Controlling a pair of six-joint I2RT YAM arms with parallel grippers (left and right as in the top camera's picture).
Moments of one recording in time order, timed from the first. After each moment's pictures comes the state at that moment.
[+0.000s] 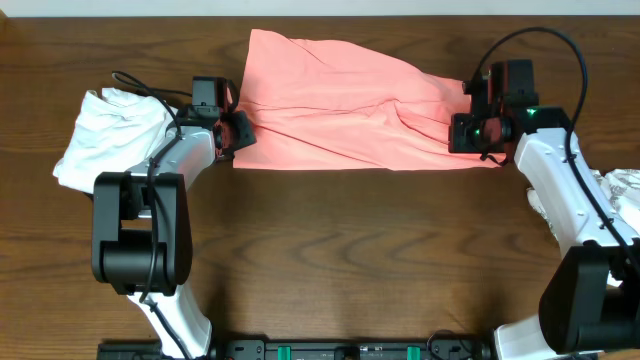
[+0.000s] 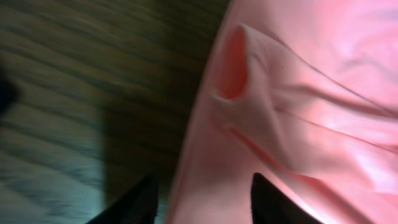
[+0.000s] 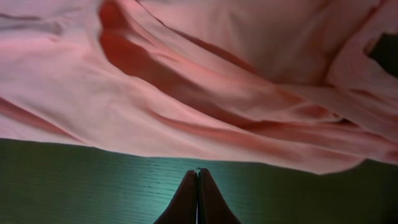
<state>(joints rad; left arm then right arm) -0.05 1.96 1.18 -0.30 0.06 -0.39 0.06 1.68 1.25 -0.72 -0.11 0.09</state>
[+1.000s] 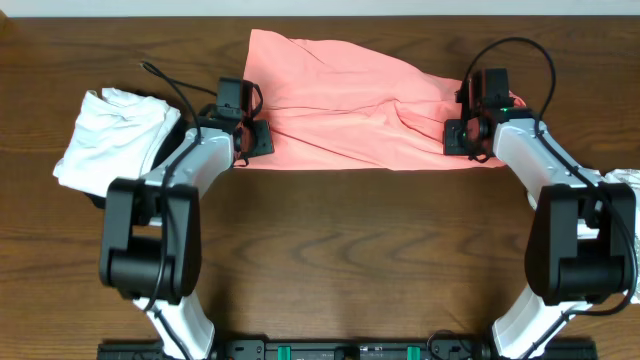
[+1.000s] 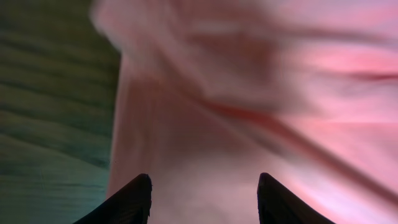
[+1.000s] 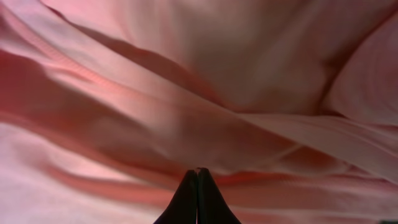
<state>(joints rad) -0.16 1.93 1.18 -0.40 0.03 -0.33 0.05 1.90 1.24 -0.54 0.02 0.09</state>
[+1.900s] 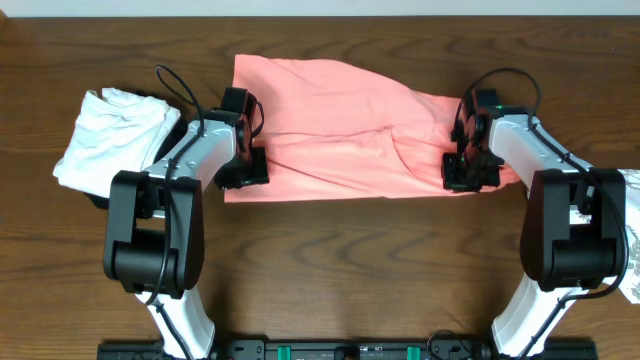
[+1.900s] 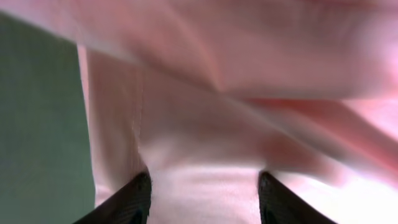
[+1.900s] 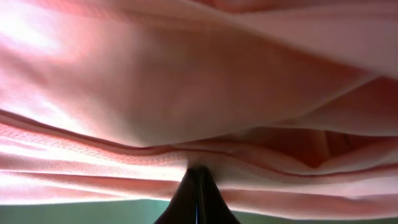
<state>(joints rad) -0.16 1.97 1.24 -0.84 0.02 -0.30 0.05 1.98 1.26 -0.94 -0.04 0.11</state>
